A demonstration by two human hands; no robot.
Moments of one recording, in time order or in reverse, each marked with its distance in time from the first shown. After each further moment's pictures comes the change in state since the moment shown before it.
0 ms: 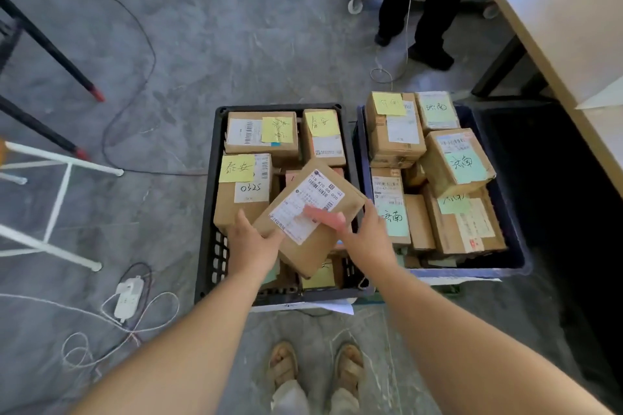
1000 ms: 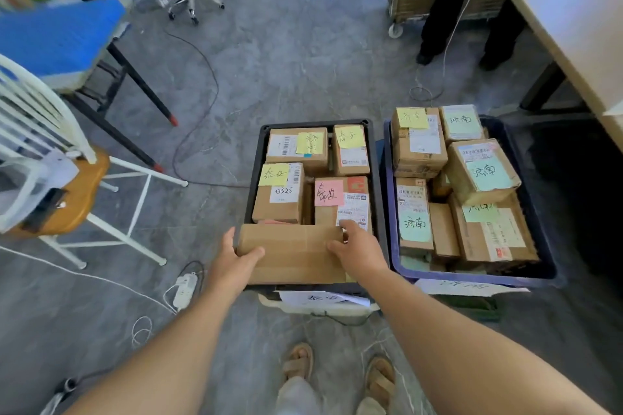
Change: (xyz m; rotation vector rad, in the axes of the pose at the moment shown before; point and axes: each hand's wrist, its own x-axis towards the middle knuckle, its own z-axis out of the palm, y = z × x) left_hand -0.070 -0.037 -0.069 -0.100 0.074 -0.084; right_hand -0.056 -0.015 -0.003 -0.054 -0.242 -0.180
